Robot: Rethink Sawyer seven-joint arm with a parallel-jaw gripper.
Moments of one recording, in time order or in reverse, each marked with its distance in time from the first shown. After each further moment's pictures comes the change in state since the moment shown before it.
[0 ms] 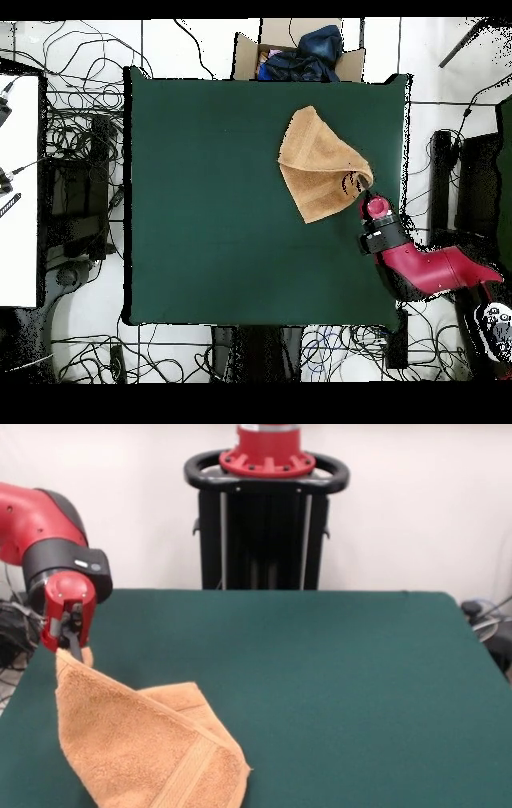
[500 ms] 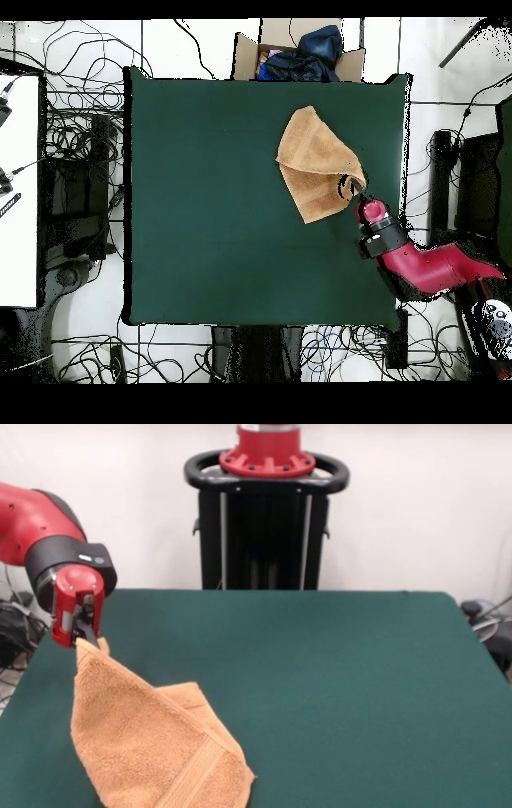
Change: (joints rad) arm 0.018 -0.012 -0.002 -0.012 -0.109 -0.077 0.101
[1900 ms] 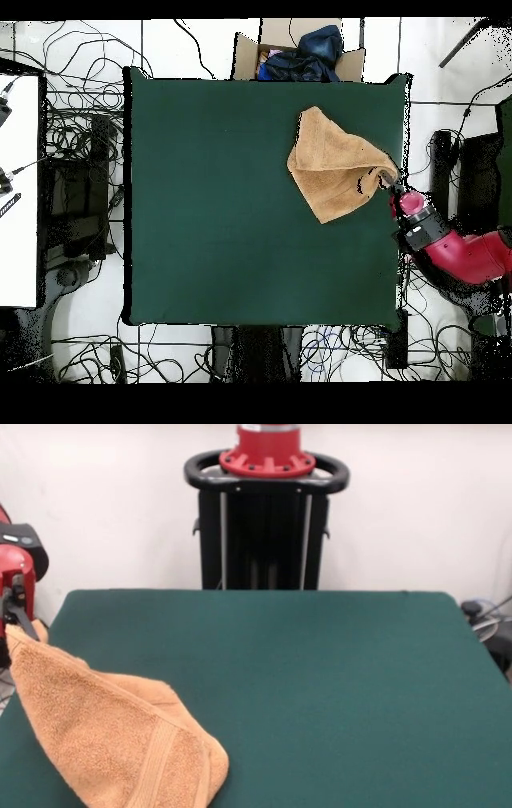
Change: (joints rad) arm 0.047 -0.040 -0.047 -0.195 -0.215 -0.146 0.318
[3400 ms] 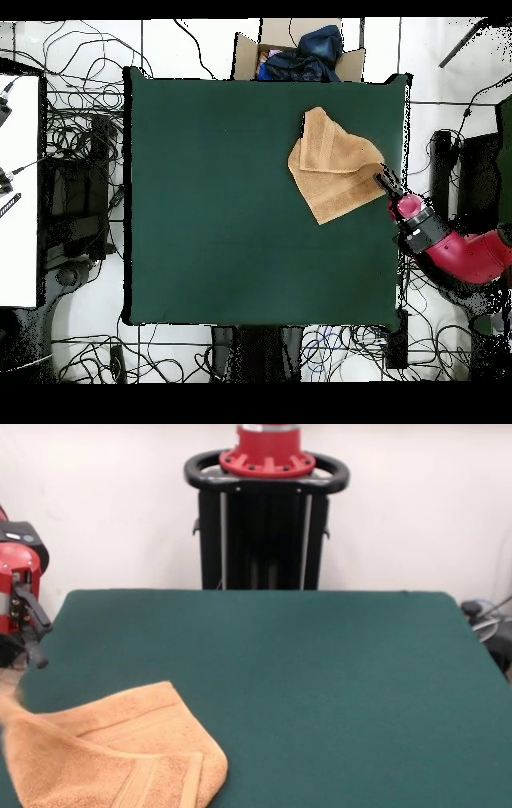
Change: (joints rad) arm 0.042 0.005 -0.055 -0.030 -0.029 -0.060 0.000
